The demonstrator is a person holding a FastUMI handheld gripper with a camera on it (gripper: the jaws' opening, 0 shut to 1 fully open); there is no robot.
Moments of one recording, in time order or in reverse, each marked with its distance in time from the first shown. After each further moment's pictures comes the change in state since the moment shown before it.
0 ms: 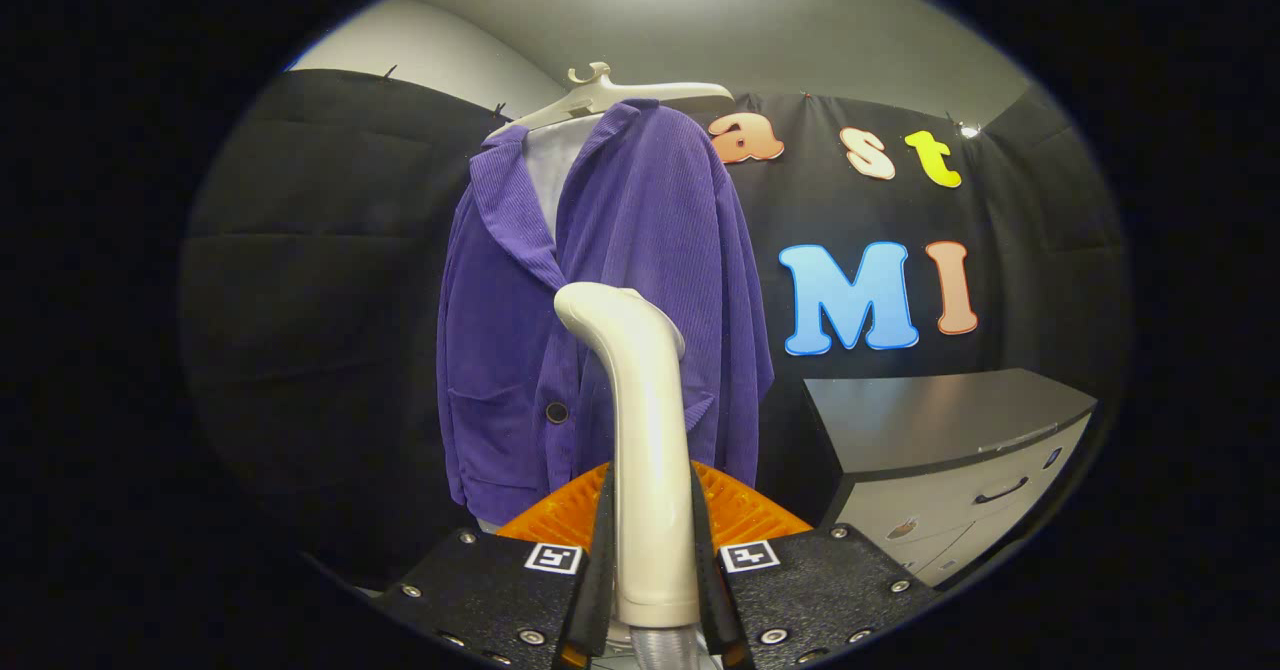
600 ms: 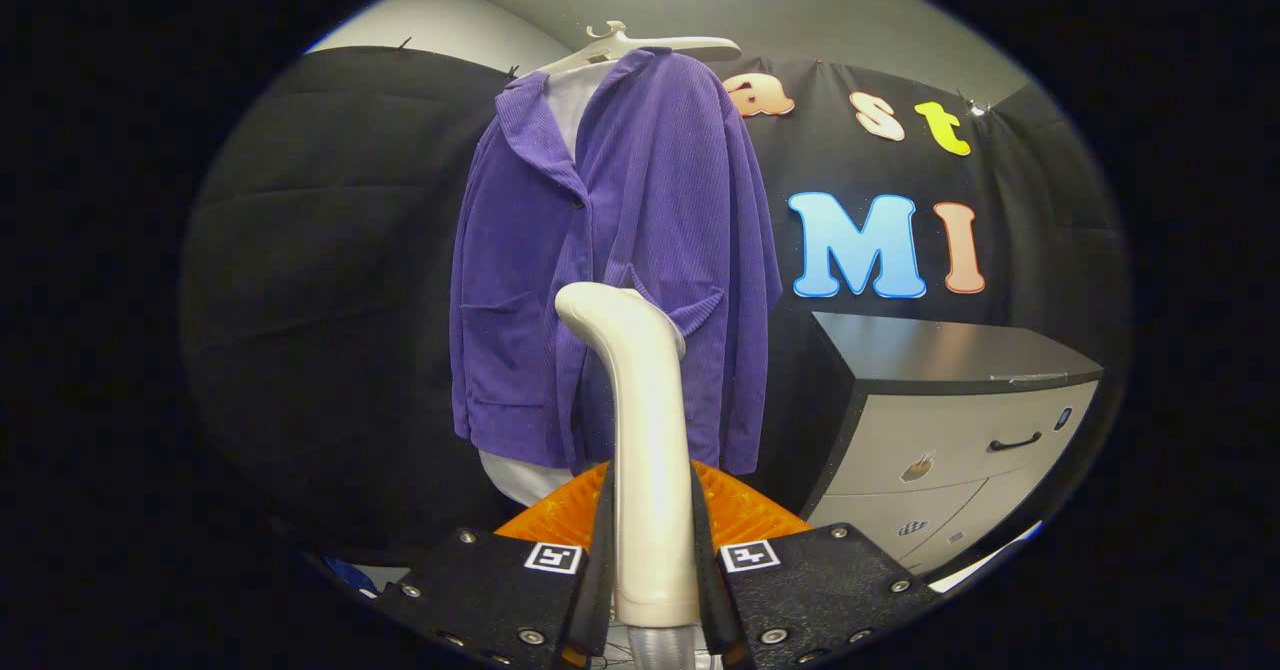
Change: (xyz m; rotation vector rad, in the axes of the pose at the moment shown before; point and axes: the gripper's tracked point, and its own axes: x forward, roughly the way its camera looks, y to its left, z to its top) arm -0.026 0.004 -0.086 -0.018 0.132 0.036
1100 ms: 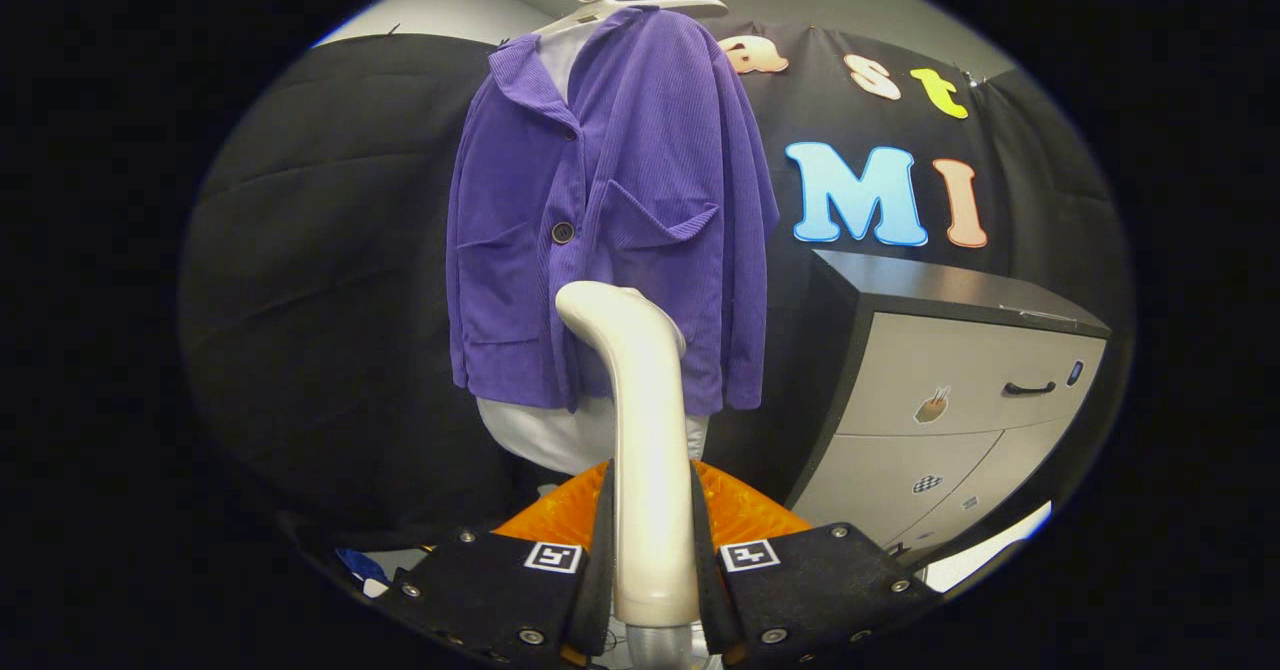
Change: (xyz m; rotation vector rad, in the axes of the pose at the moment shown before) arm -0.005 -0.003 -0.049 0.026 0.106 0.008
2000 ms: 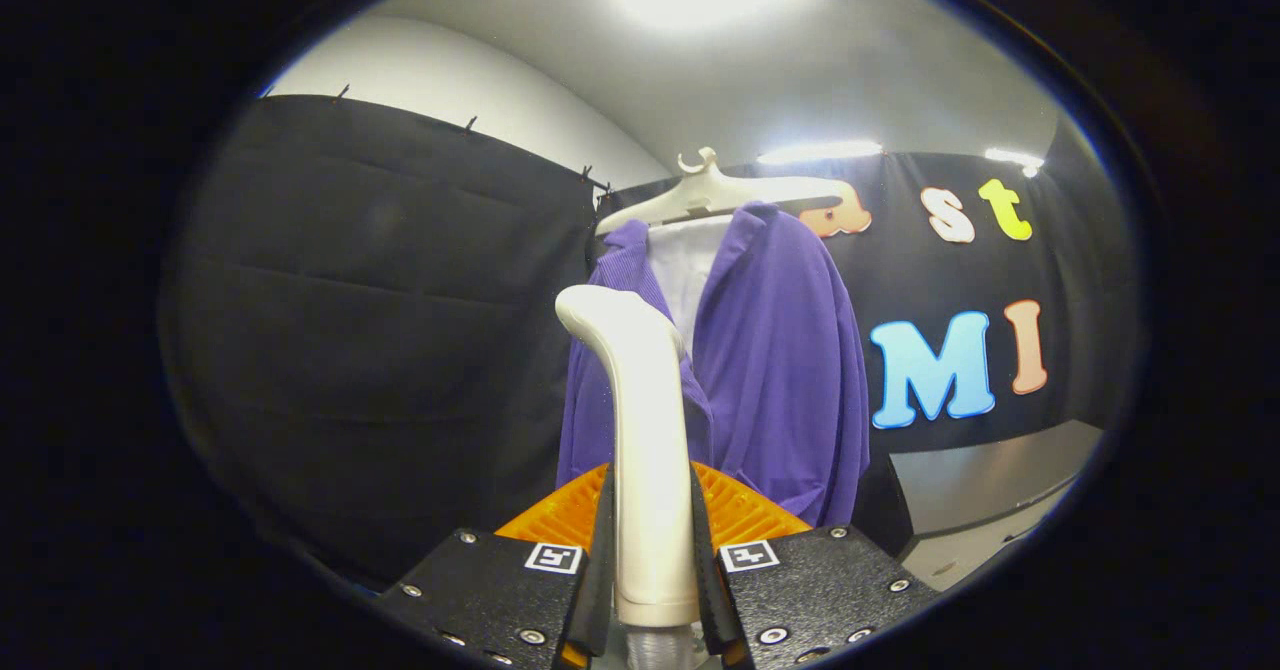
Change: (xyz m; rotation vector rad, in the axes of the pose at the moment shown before) arm -0.058 0.102 0.241 -0.077 -0.480 0.203
